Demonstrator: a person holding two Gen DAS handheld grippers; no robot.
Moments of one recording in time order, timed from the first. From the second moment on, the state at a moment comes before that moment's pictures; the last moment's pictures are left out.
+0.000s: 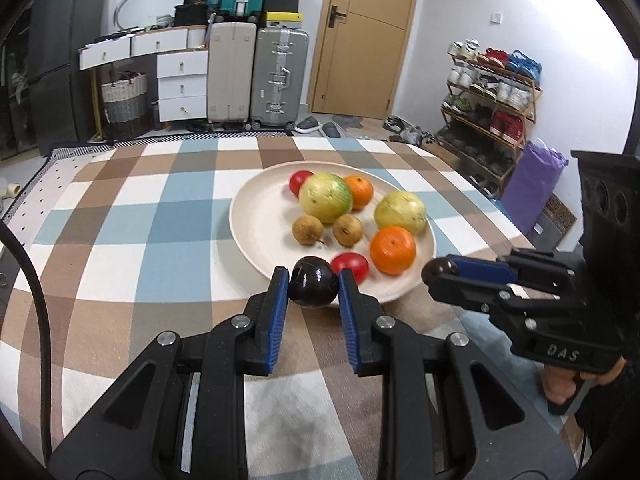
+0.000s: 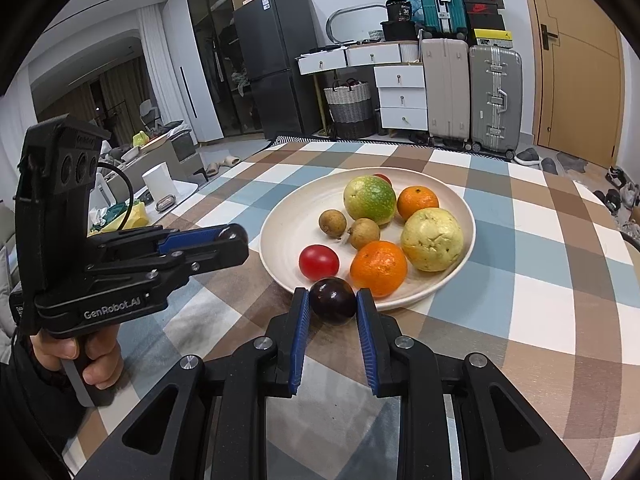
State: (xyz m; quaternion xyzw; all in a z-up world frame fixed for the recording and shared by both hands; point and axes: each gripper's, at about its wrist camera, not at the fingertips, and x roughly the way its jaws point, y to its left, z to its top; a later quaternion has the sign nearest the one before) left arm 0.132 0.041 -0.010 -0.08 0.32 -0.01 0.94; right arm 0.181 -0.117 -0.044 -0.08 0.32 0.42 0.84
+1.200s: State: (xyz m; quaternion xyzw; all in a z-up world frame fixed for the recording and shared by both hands) left arm 0.160 0.038 -0.017 -0.07 0.31 0.03 0.95; right arm 0.189 -0.101 -0.041 -0.08 0.30 0.40 0.86
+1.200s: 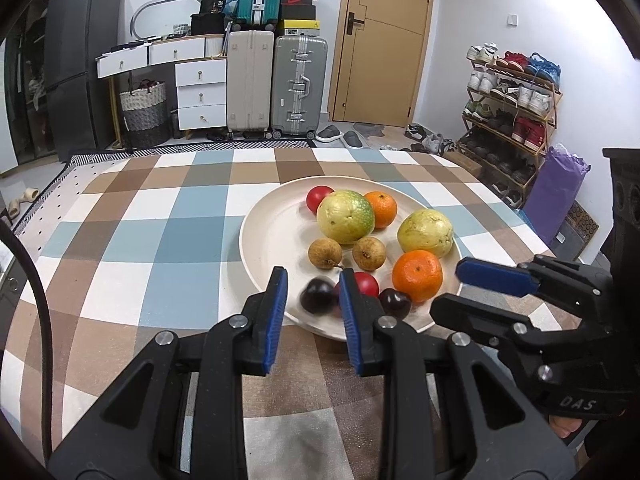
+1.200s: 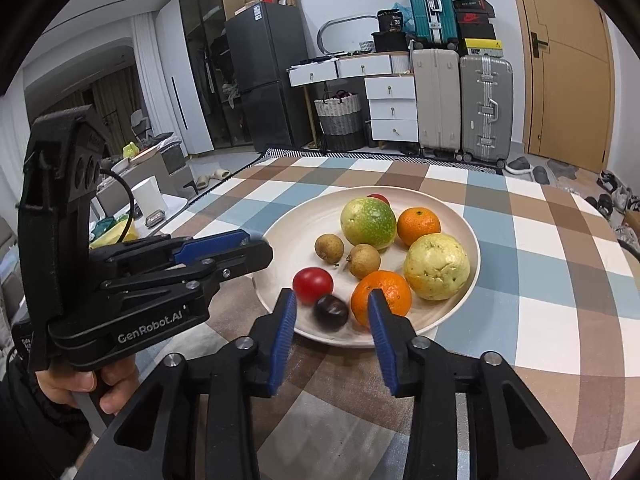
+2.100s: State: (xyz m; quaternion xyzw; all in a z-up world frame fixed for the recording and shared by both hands) left arm 0.130 0.038 -0.010 -0.07 0.27 0.06 0.96; right arm 0.190 -0.153 -0.024 -0.03 0.23 0.36 0.90
